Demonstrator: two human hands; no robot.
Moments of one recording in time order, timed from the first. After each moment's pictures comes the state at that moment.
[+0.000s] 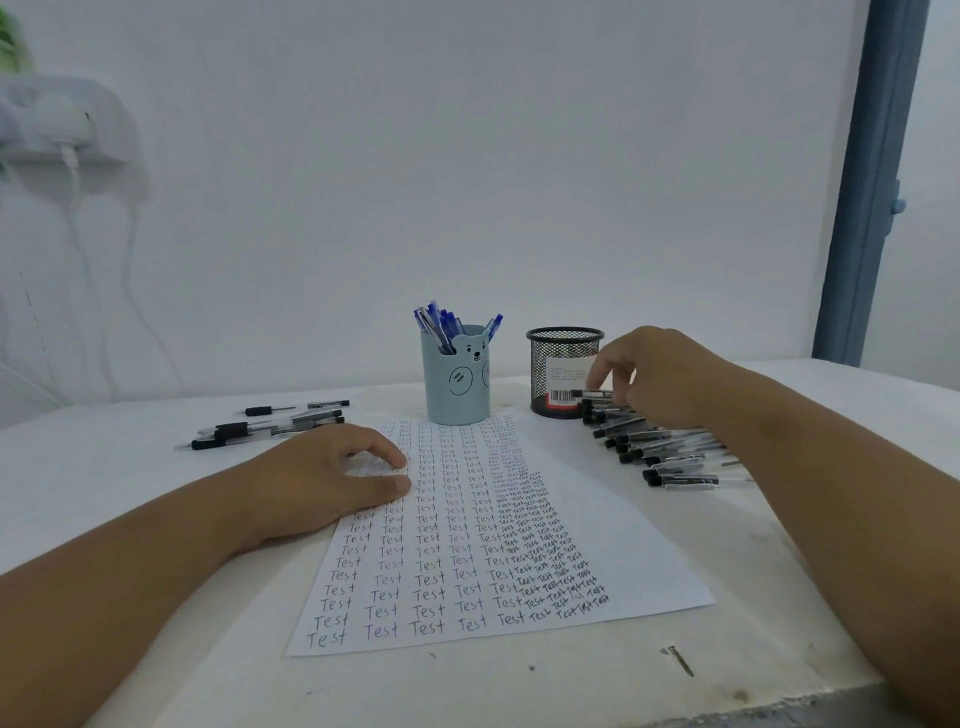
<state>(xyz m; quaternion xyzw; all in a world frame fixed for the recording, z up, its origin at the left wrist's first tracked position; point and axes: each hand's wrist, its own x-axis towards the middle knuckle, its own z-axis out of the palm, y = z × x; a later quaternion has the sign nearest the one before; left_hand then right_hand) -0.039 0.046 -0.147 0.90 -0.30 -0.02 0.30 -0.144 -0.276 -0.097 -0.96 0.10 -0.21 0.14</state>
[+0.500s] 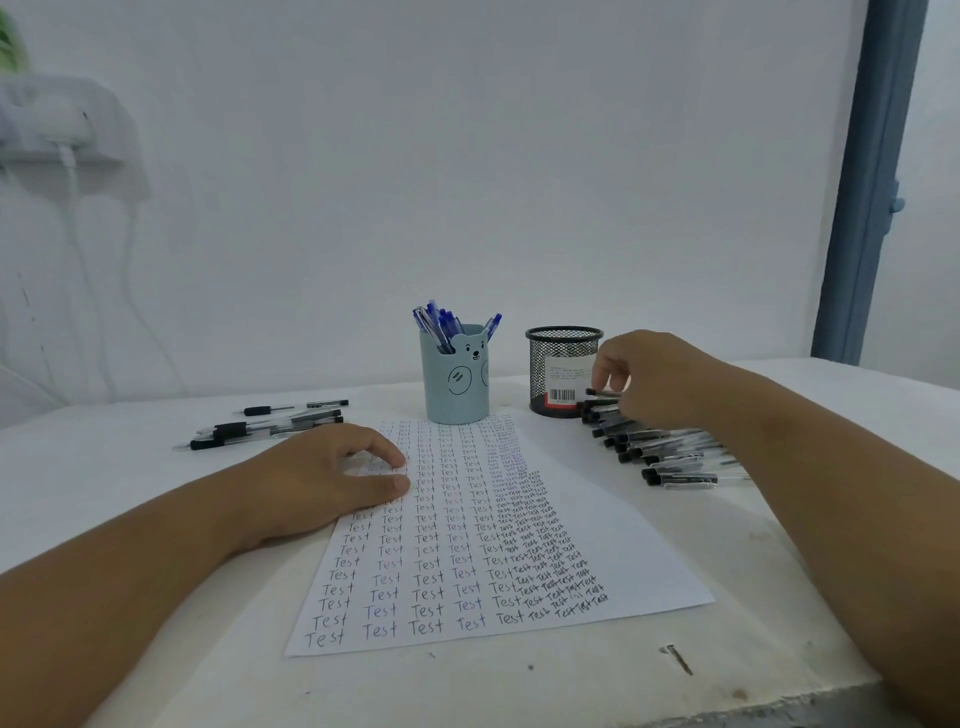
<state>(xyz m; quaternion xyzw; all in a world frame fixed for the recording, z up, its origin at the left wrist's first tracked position) -0.039 0.046 -0.147 0.90 -0.31 -0.02 0.31 -0.141 -0.272 -0.099 -0.97 0.11 -0.19 0.14</state>
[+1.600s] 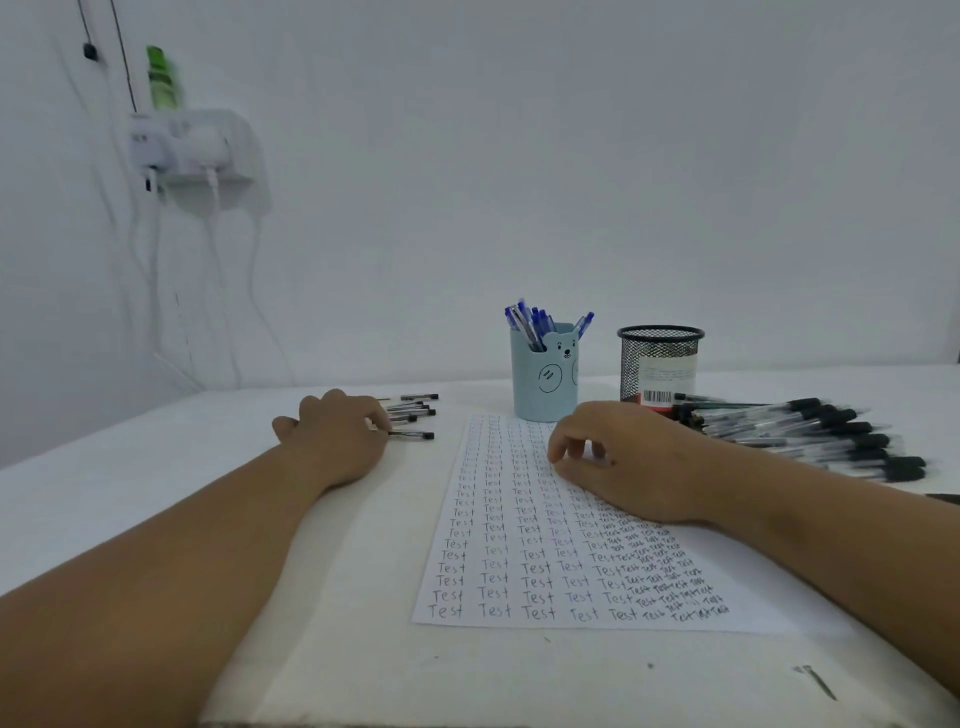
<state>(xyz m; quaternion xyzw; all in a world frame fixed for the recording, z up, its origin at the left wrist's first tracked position) 0.020 0.085 -0.151 0.98 -0.08 0.15 0.12 -0.120 -0.189 -0.144 -0.97 -0.14 -0.15 0.11</state>
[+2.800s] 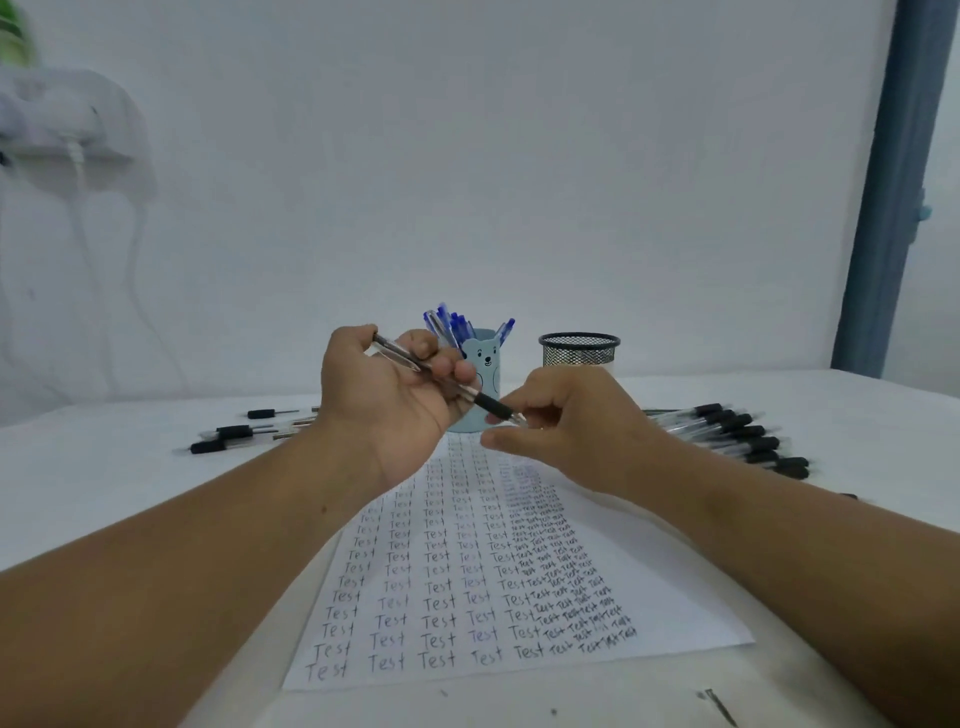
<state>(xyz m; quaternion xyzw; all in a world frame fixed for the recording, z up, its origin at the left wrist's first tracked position) -0.052 -0.035 -0.108 0.33 -0.22 -0.20 0.90 -0.116 -0.209 -0.137 -0.89 -0.14 -0.33 0.26</state>
